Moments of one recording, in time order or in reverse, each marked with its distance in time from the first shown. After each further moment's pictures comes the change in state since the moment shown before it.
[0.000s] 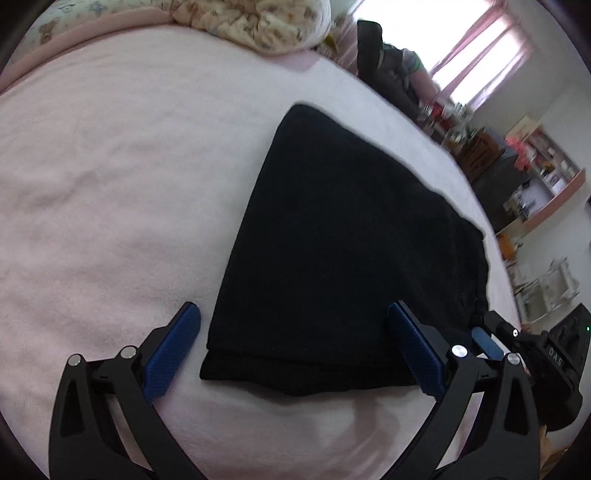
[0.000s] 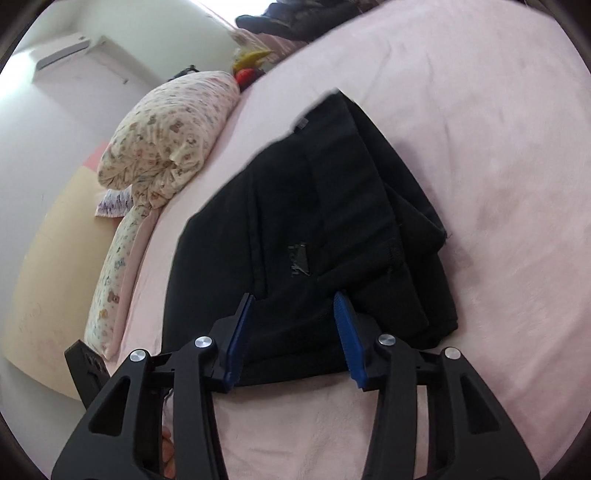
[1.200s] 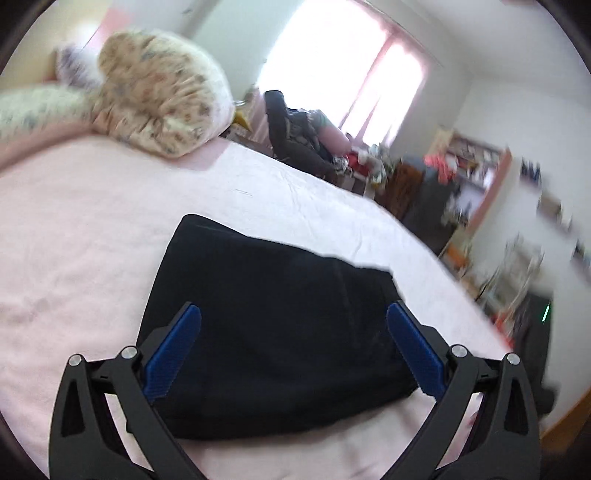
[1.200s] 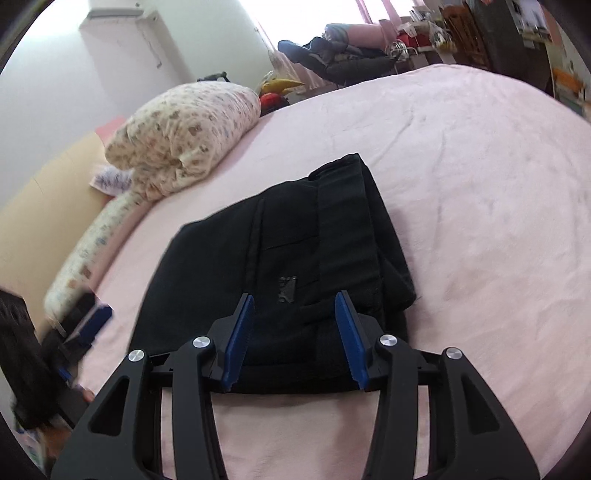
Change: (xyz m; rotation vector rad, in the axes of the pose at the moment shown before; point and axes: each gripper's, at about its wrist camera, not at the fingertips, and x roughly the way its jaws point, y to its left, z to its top) left arm -0.041 -0.065 0.010 0.221 -0.311 -0.220; right arm -0.018 0.013 -0.002 -0.266 -0.128 -0.113
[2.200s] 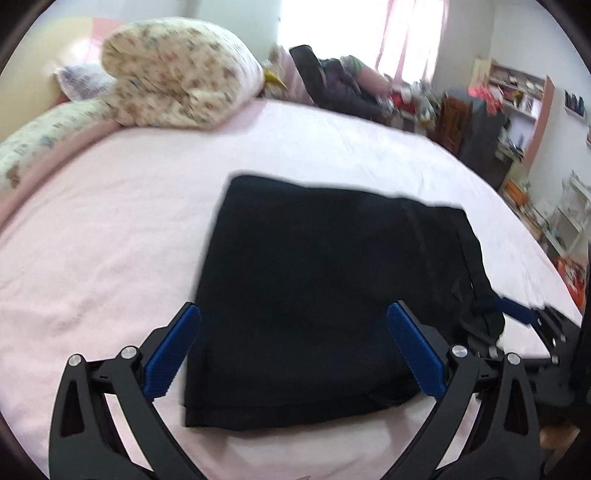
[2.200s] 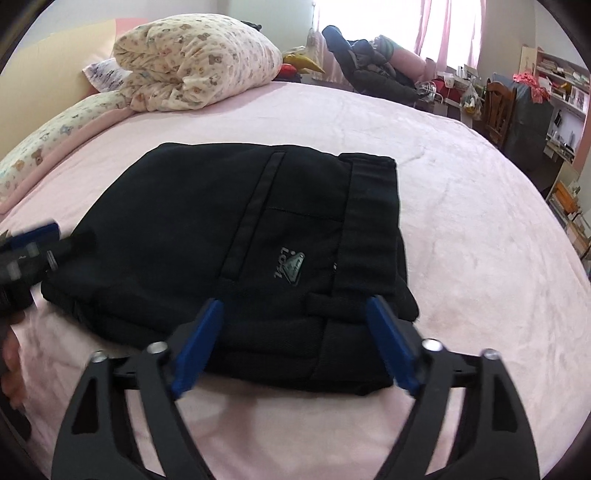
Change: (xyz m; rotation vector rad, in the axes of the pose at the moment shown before) left arm 0.023 -0.001 -0.013 0.196 0.163 0.318; right arm 0.027 0.048 -0.020 -0.394 0.081 -0.279
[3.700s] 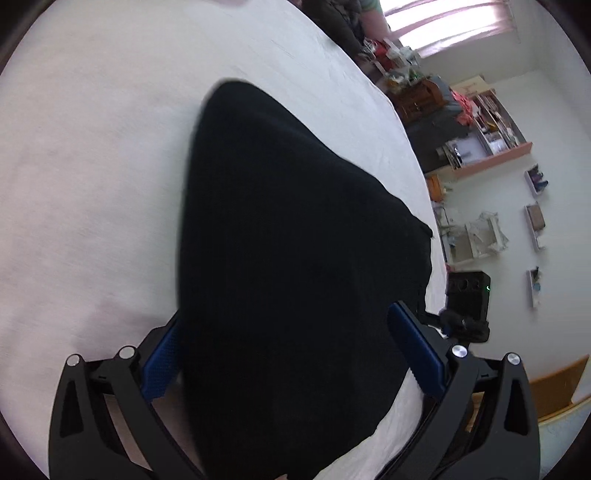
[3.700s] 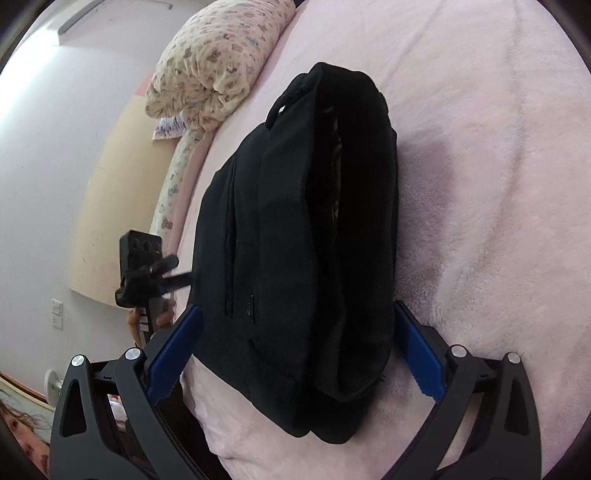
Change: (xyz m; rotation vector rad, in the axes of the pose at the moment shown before) left arm 0.110 0.091 0.046 -0.315 0.501 -0.537; right arm 0.116 -0.144 0.030 0.461 0.382 0.899
